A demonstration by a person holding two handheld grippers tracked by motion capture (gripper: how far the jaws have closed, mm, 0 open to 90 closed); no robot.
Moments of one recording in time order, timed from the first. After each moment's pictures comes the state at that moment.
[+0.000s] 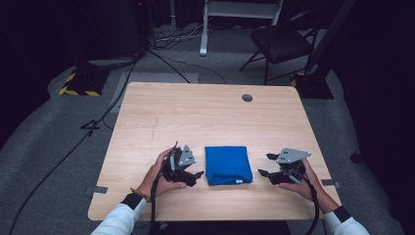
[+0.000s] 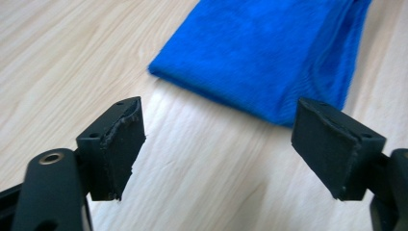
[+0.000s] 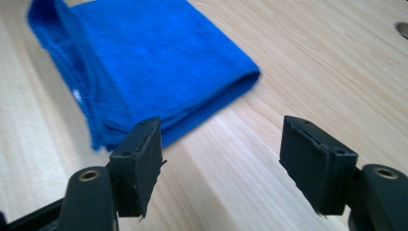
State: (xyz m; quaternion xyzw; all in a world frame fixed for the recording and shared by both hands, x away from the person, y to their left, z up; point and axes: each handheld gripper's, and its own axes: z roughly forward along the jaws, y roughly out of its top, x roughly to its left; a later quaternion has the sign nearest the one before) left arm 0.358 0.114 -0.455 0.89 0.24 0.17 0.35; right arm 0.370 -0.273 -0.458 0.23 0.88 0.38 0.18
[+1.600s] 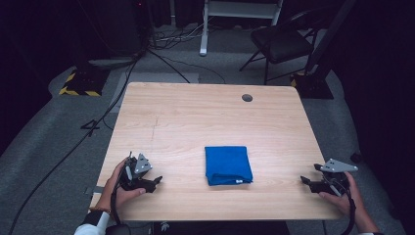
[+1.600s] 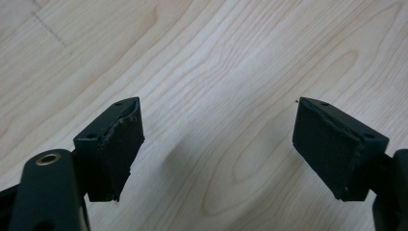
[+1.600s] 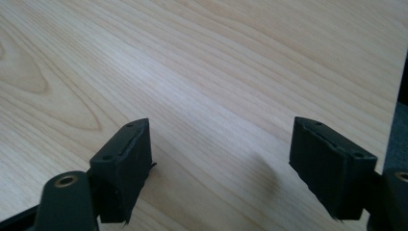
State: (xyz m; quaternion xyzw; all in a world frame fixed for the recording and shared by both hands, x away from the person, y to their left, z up) left arm 0.332 0.231 -0.491 0.87 0.35 0.19 0.30; right arm 0.344 -0.408 -0.494 0.40 0.83 0.32 0.23
